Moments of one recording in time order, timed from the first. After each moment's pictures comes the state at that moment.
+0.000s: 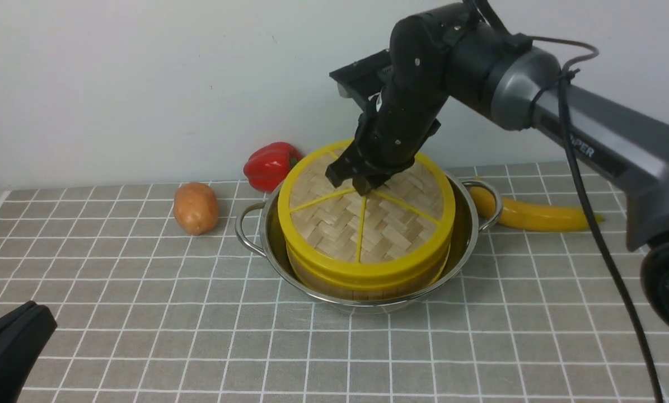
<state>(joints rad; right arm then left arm) 0.56 2.31 -2.25 0.08 1.24 0.01 -0.29 0.20 -0.33 -0.38 0.28 0.44</state>
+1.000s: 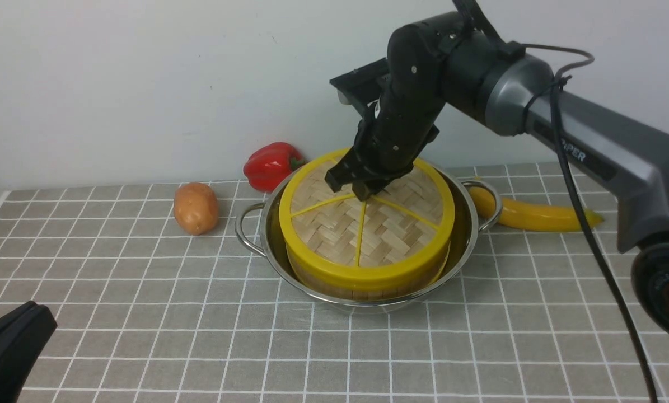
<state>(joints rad) 0.56 2.33 -2.25 0.08 1.23 0.02 -0.29 0.20 -0.33 -0.38 0.28 0.44</state>
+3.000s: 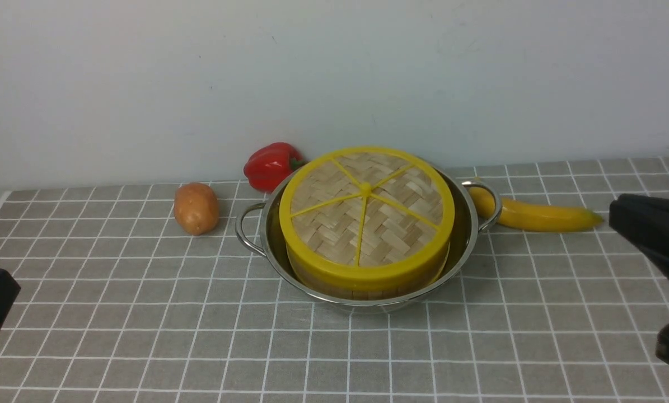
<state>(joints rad) 0.56 0.71 -0.55 -0.17 0.21 0.15 -0.29 0.20 -0.33 -0.36 0.13 0.45</state>
